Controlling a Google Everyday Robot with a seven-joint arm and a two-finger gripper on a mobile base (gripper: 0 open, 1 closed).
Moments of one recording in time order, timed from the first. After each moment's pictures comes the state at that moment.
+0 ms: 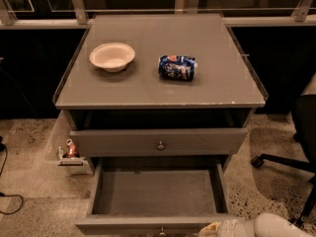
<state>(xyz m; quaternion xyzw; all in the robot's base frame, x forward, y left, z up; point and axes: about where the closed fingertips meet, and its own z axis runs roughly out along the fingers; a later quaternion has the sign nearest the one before) 0.338 -0.184 0.396 -0.51 0.79 0.20 0.27</state>
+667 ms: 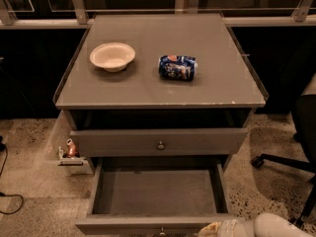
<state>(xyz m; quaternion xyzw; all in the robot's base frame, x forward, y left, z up) 0.336 -0.183 0.394 -0.51 0.79 0.20 0.27</state>
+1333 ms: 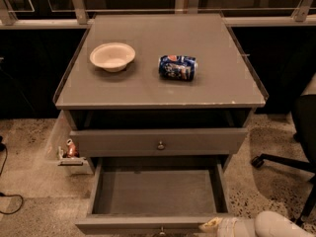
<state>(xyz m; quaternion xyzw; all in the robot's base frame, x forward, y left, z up) 0.343 -0.180 0.399 -0.52 0.78 0.20 0.28</state>
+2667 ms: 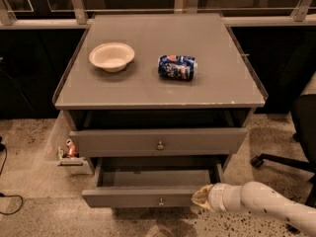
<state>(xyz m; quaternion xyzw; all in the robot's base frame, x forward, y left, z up) 0.465 -0.178 0.428 -0.58 0.73 0.10 0.35</state>
